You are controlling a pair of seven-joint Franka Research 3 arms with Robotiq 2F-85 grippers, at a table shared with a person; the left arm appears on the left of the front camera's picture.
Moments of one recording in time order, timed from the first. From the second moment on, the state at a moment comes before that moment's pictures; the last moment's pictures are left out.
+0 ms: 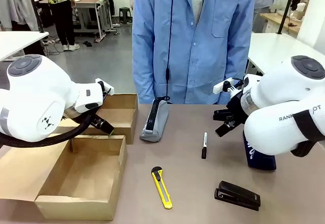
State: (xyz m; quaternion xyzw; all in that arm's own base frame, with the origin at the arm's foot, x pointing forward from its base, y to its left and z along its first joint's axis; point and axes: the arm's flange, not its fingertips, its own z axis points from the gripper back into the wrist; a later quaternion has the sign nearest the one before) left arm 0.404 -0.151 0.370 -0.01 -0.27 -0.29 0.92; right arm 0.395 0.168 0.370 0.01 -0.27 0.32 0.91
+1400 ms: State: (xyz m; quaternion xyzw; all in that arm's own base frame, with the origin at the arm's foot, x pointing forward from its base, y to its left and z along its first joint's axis) left arm 0.404 -0.151 0.370 -0.01 -0.27 -0.29 0.92; right arm 0.395 0.168 0.370 0.01 -0.27 0.32 0.91
